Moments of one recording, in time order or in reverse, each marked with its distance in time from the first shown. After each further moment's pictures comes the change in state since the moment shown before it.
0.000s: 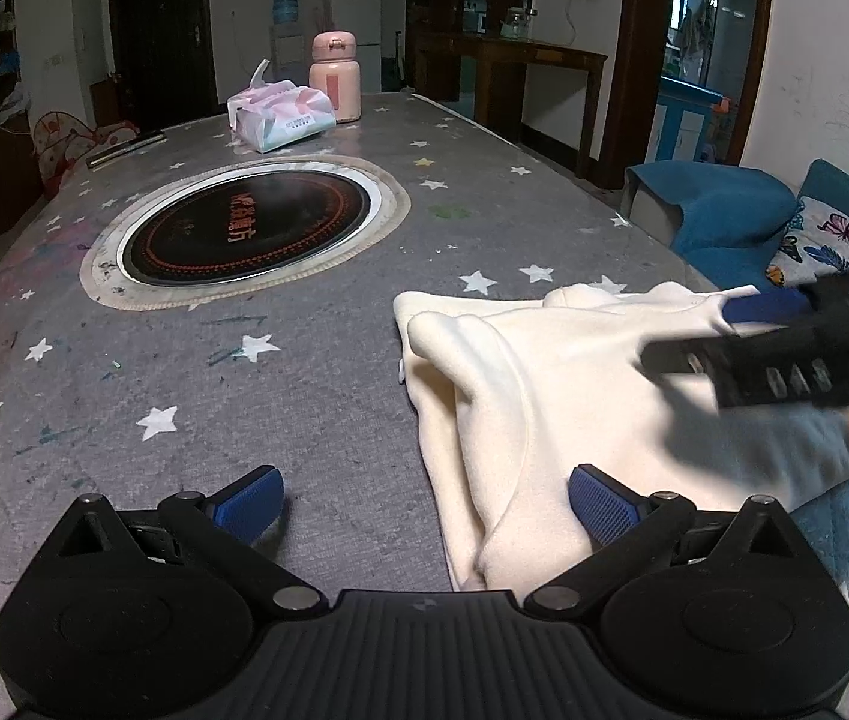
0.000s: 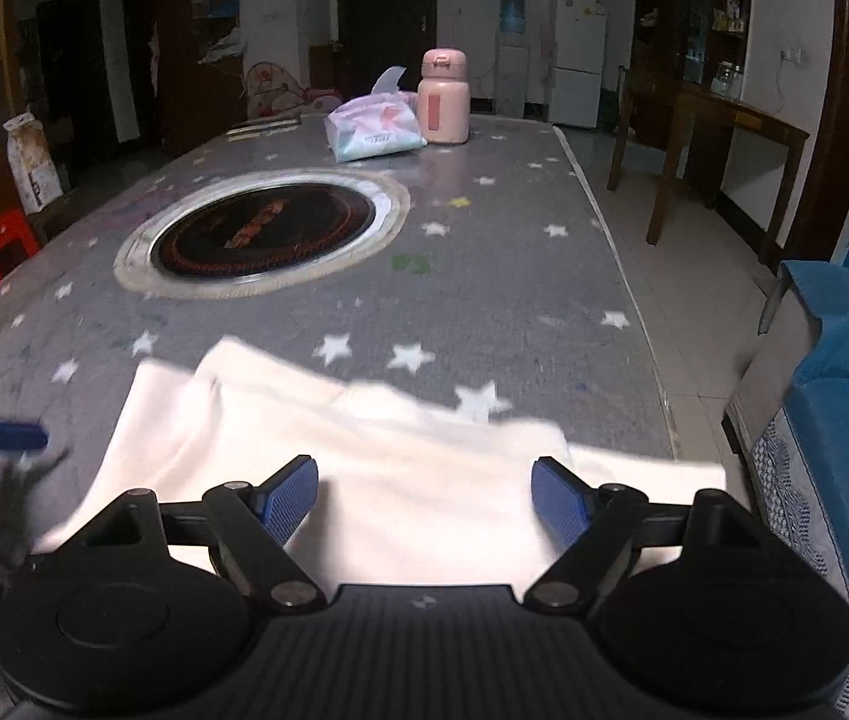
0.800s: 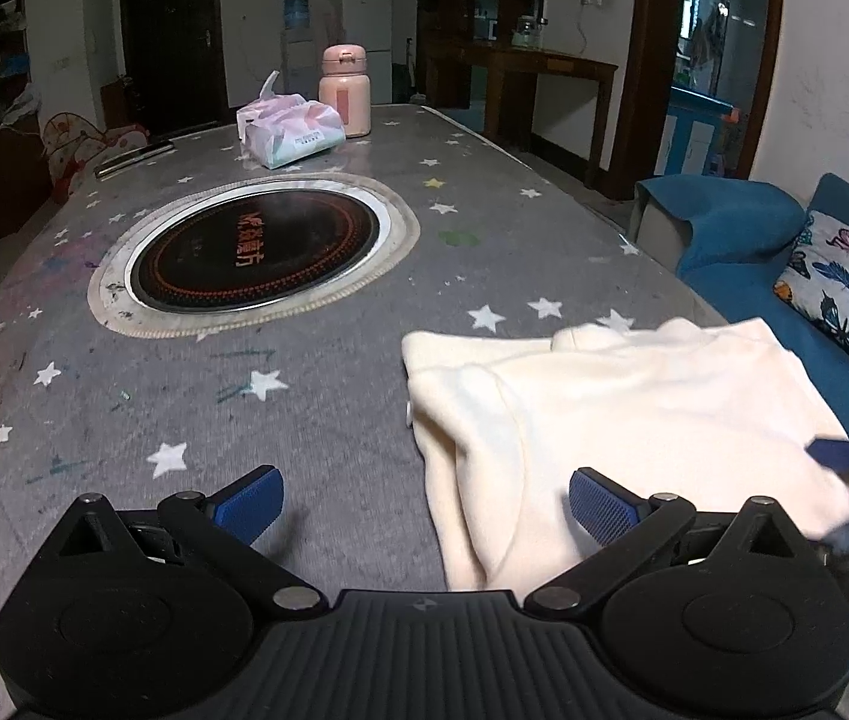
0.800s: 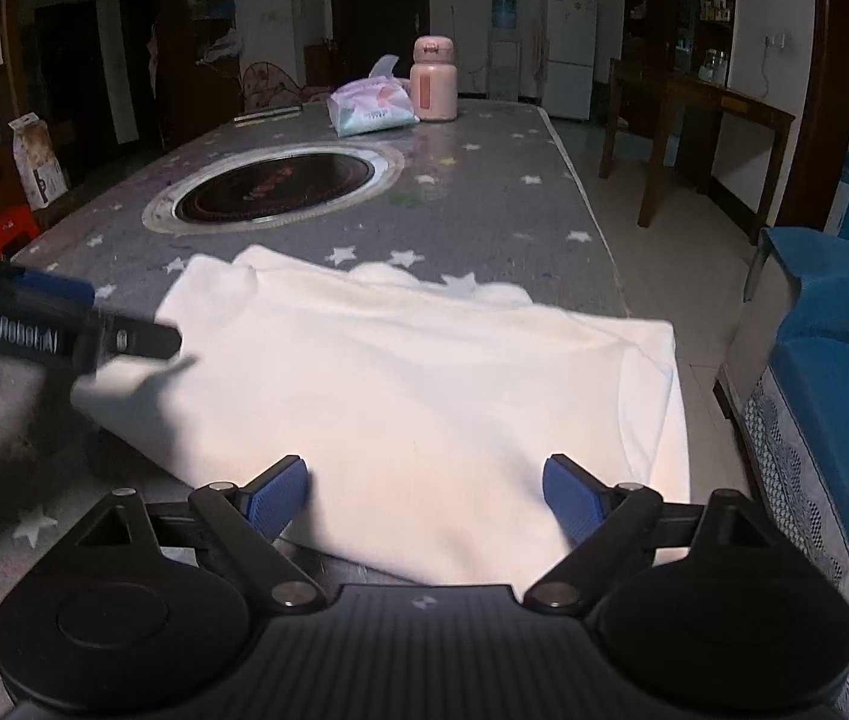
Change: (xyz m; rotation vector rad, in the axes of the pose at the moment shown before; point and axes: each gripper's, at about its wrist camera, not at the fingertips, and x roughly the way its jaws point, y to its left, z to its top) left arm 0.003 0.002 0.022 -0.021 -0.009 0.023; right arm -0.042 -0.003 -0.065 0.026 -0.002 0.003
